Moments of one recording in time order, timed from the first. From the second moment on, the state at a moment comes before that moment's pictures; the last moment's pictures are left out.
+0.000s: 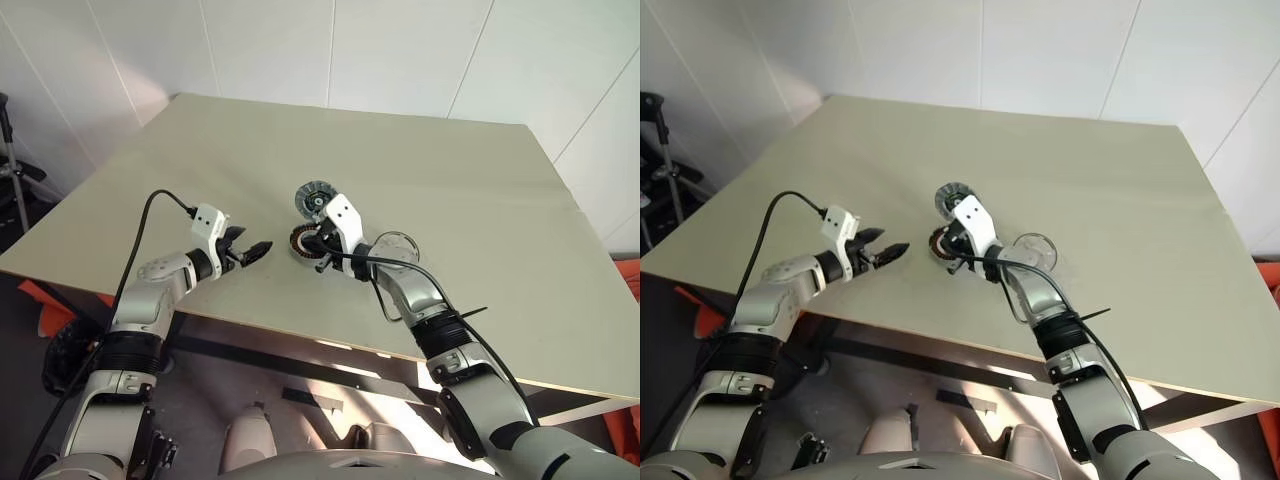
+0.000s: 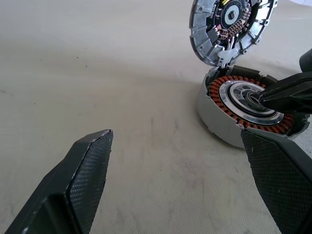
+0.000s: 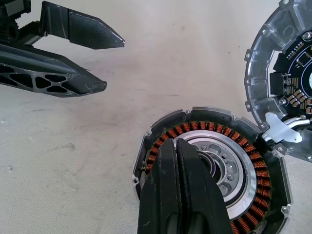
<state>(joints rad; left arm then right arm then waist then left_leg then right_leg) -0.41 0.41 0.04 0.26 -0.33 0.41 -0.72 -0.57 -0.13 0.21 0.39 0.04 0.31 0.68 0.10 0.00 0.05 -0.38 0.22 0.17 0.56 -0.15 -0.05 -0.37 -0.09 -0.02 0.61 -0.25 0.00</state>
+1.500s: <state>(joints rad) -0.38 0.41 0.04 0.23 -0.33 0.41 -0.71 -0.67 -0.12 0.18 0.52 0.05 0.23 0.68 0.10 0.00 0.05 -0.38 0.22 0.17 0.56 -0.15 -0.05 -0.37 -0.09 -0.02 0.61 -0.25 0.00</state>
